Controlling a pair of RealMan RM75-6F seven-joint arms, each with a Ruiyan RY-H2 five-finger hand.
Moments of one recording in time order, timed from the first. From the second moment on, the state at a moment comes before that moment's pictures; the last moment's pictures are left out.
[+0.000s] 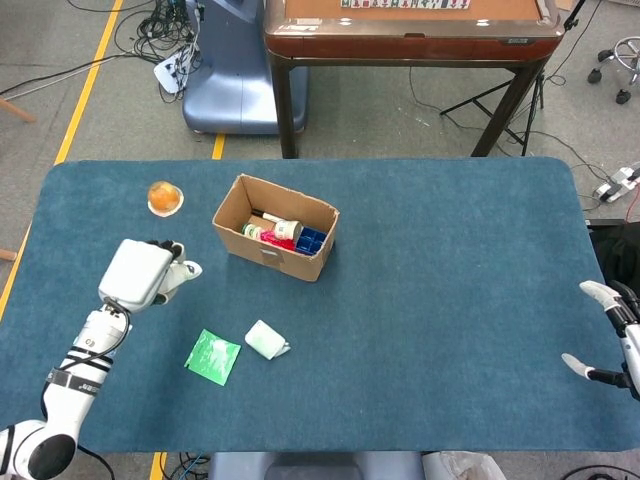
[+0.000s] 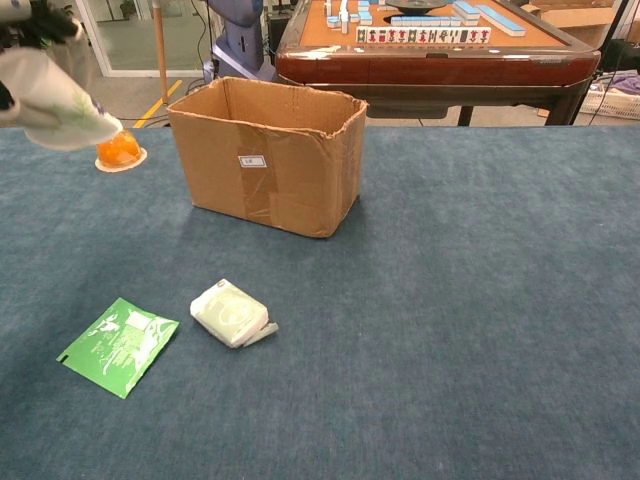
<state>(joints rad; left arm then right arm) -0.72 -1.00 -0.20 -2.03 0.97 1.18 0.71 0.04 -0.87 0.03 -1.74 -1.52 1.48 0.34</state>
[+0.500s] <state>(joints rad) -0.87 -1.07 -0.34 -2.01 0.85 1.18 0.70 0.04 -0.88 0.04 -1.73 -1.53 1.49 0.35</state>
